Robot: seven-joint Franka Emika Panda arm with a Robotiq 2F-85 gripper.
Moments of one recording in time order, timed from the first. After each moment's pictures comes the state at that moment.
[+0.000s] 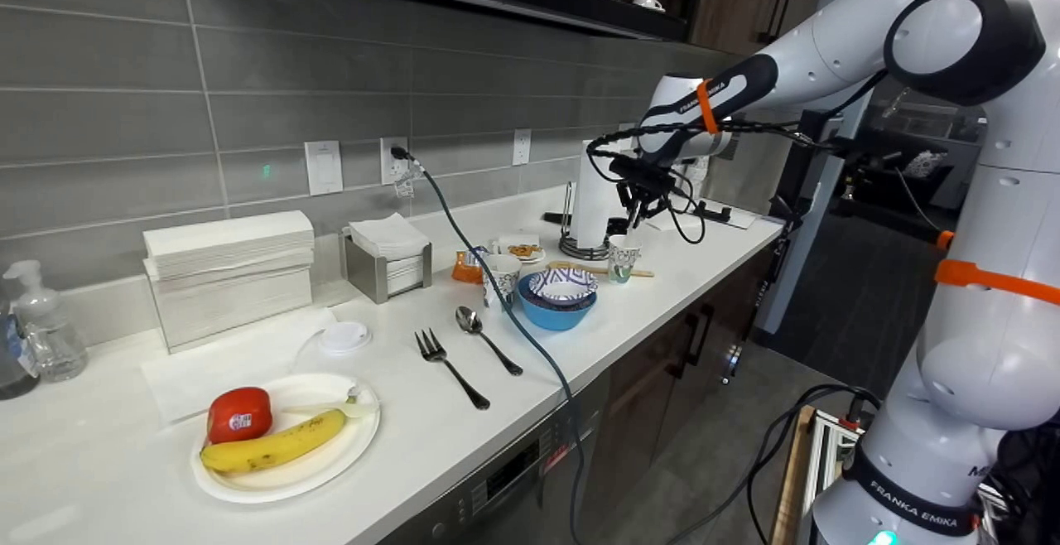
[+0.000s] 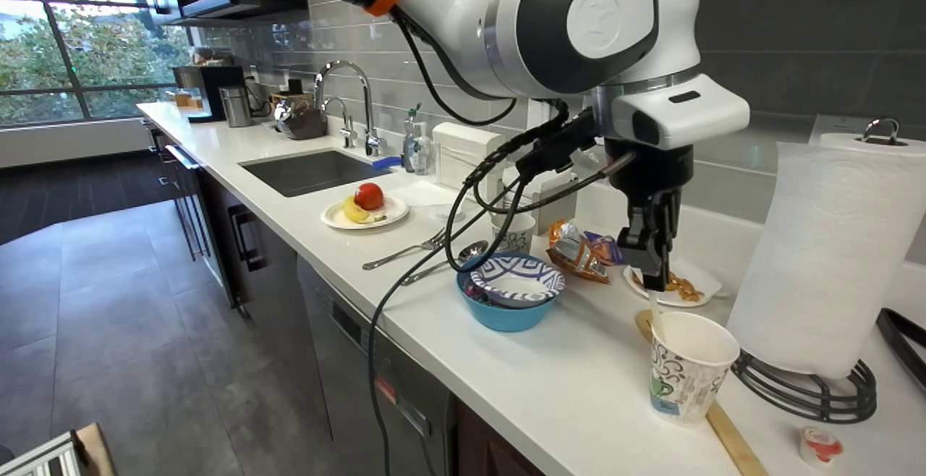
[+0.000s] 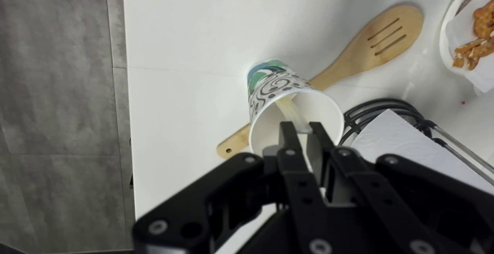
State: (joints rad) arm -0.18 0.12 -0.32 -2.07 -0.06 2.43 1.10
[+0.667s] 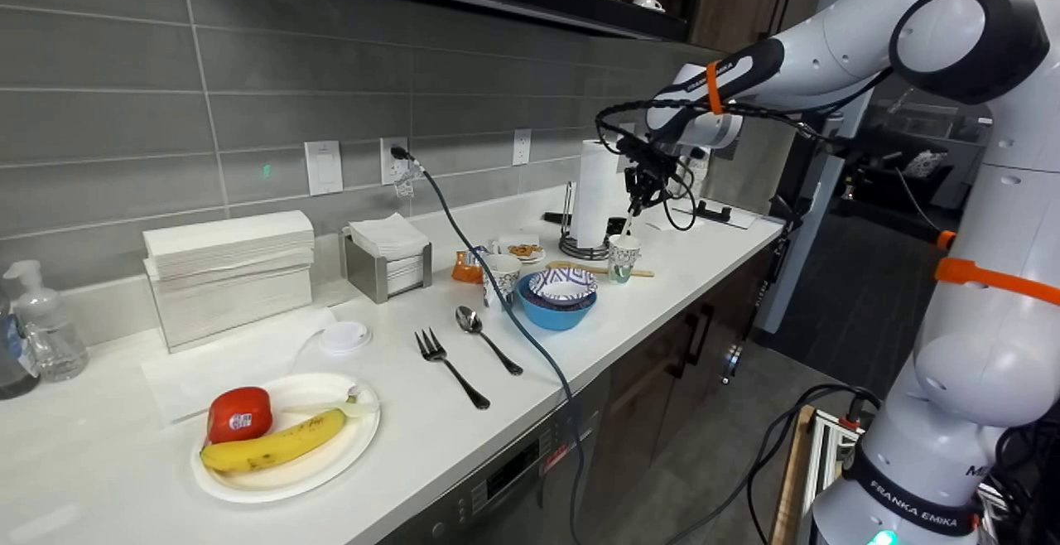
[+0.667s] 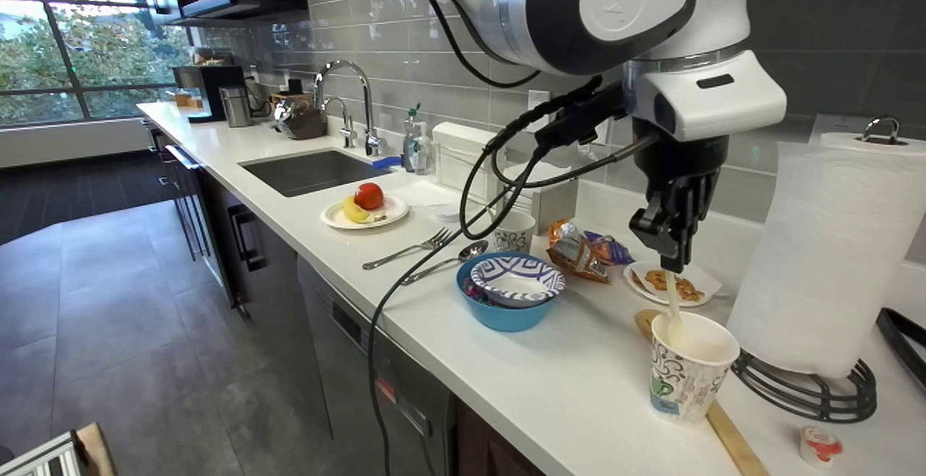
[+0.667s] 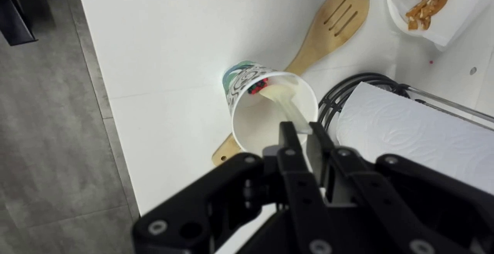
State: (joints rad) arm -0.22 0.11 -0.32 -2.04 0.12 2.43 1.13
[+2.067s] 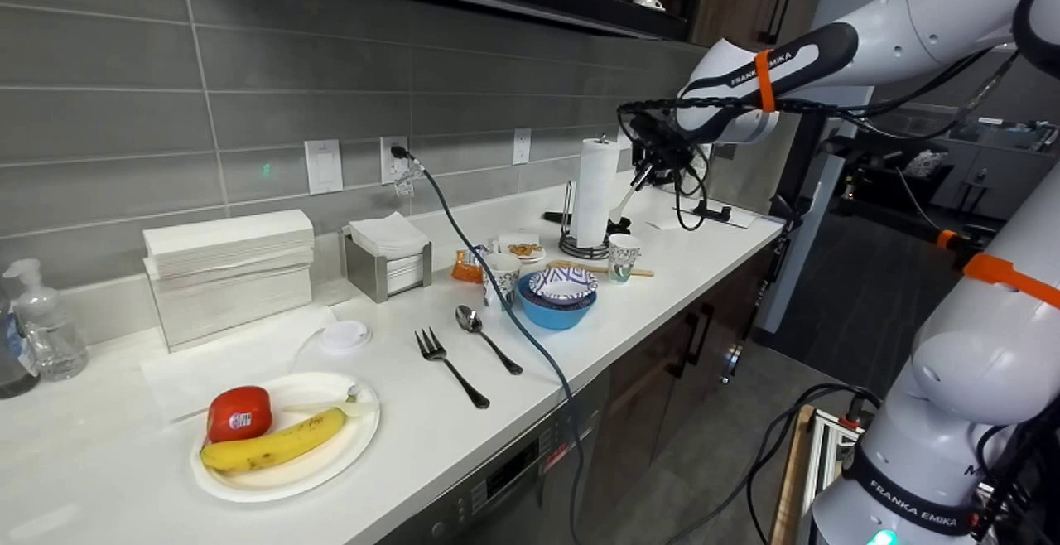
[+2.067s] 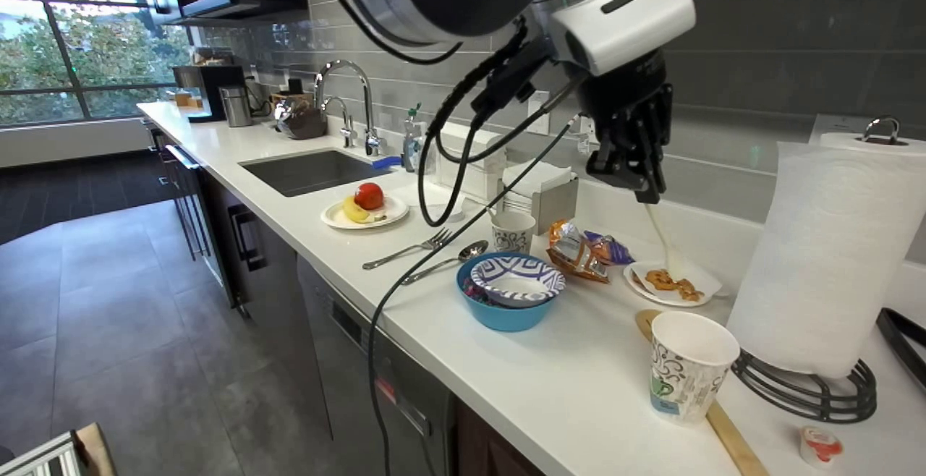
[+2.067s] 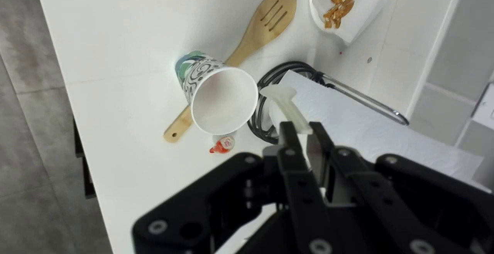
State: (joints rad) arm -0.25 -0.16 -0.22 -2.30 -0.05 2.71 1.21
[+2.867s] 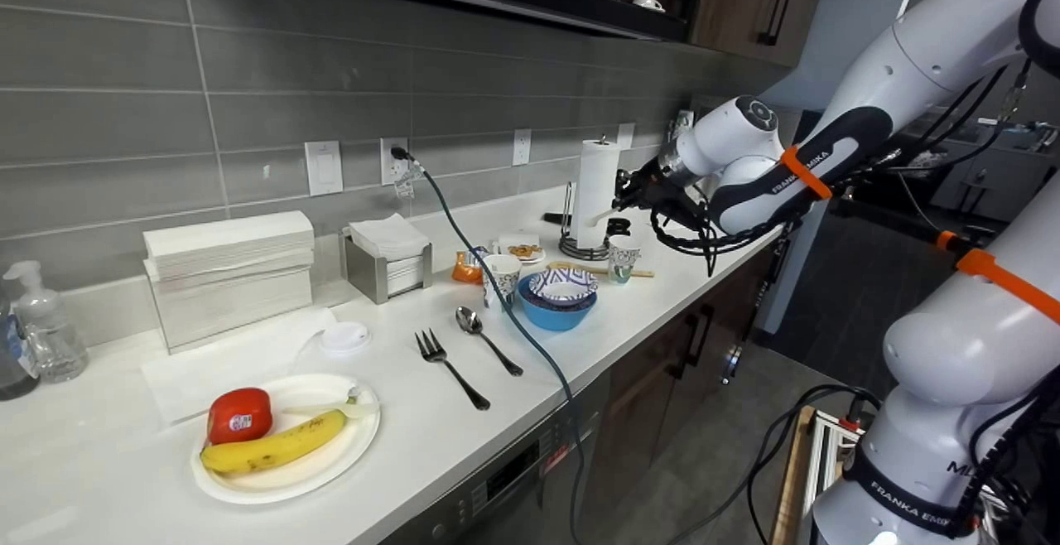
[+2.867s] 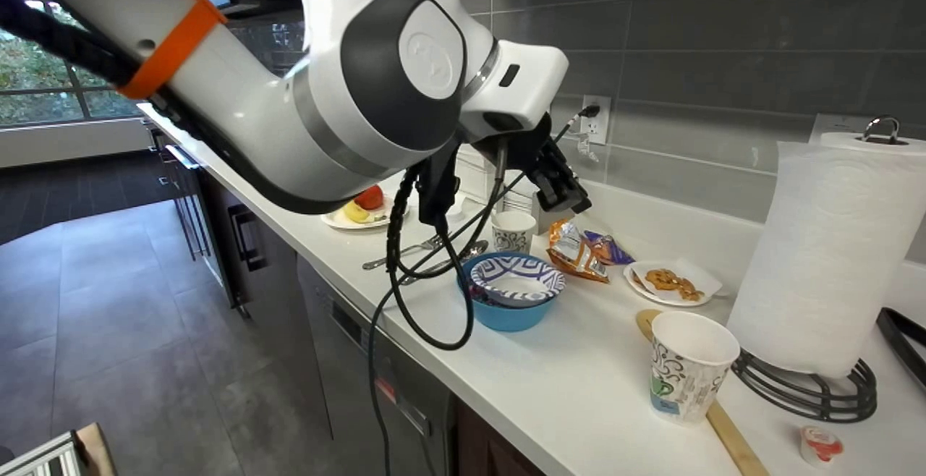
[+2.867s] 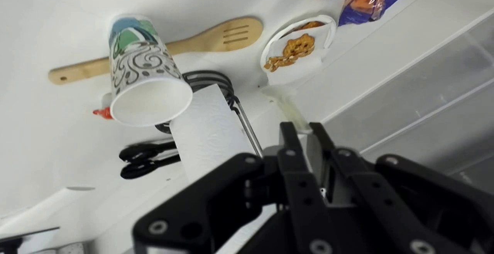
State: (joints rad) arm -0.56 -0.18 0.06 -2.57 -0.79 3.27 1.26
